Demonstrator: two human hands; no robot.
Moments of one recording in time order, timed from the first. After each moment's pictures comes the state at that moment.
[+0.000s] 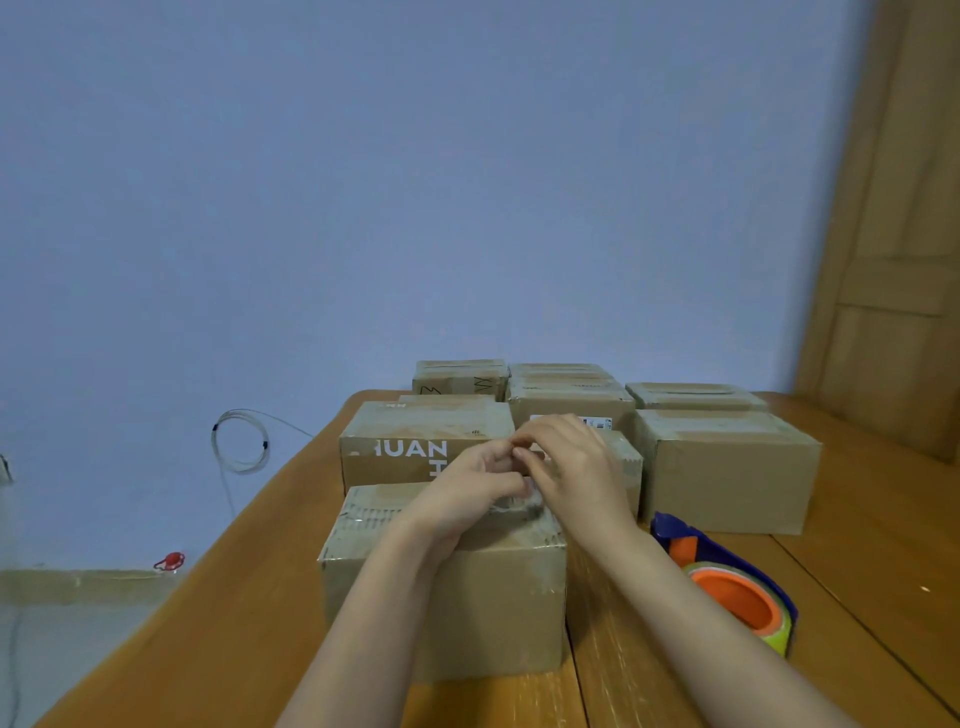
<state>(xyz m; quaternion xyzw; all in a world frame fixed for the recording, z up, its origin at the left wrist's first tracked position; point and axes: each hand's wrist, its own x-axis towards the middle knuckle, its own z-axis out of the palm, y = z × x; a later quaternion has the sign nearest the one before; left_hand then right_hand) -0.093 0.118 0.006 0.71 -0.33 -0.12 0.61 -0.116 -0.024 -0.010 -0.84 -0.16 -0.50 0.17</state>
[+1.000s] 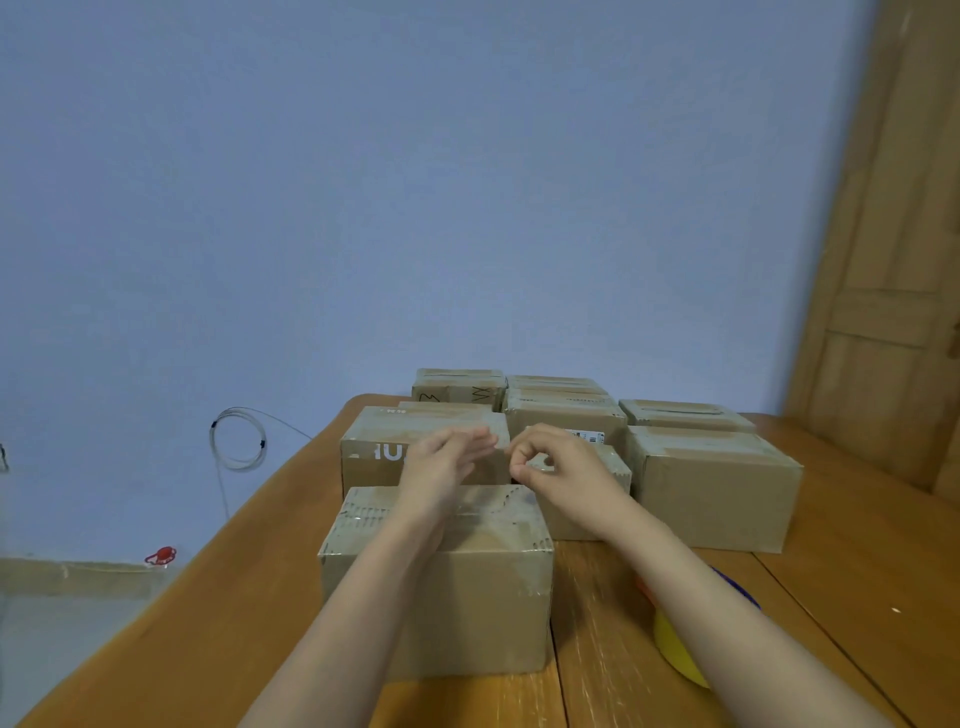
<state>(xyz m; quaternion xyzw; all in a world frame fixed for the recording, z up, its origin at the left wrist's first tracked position) -0.099 0.124 0.017 0.64 -0.16 0.01 0.75 -0.128 -0.032 0.023 -0.90 -0.16 -0.22 0.34</state>
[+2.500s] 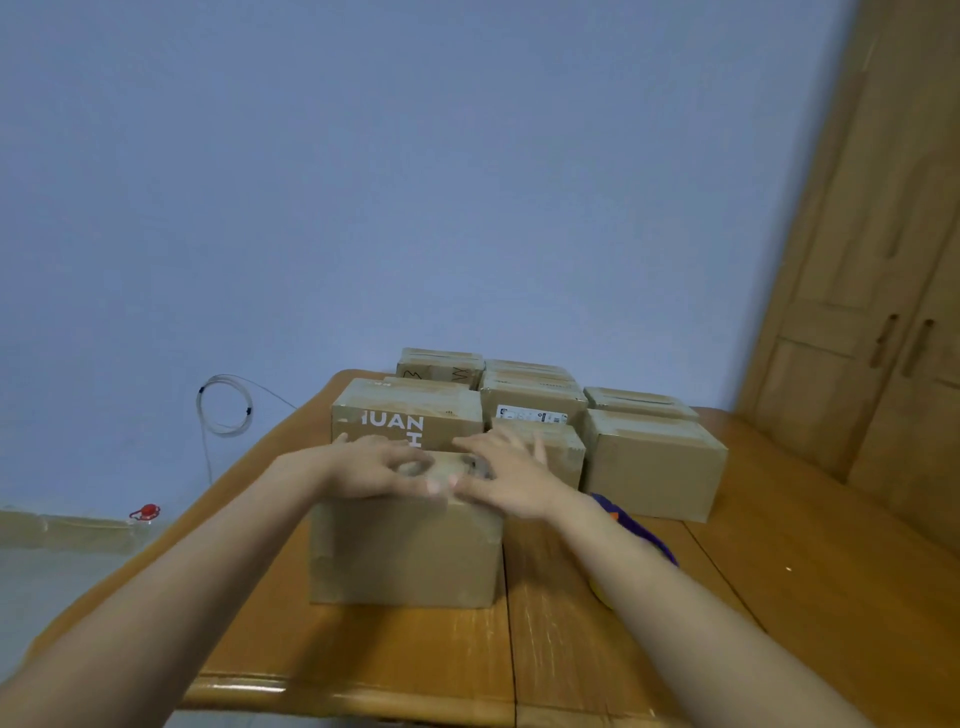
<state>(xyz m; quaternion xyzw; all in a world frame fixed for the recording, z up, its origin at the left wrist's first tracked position) -0.112 0.202 0.034 0.95 -0.28 -0.11 0.08 -0.162 -0.008 0.017 -0.98 -0.11 -0.06 0.14</state>
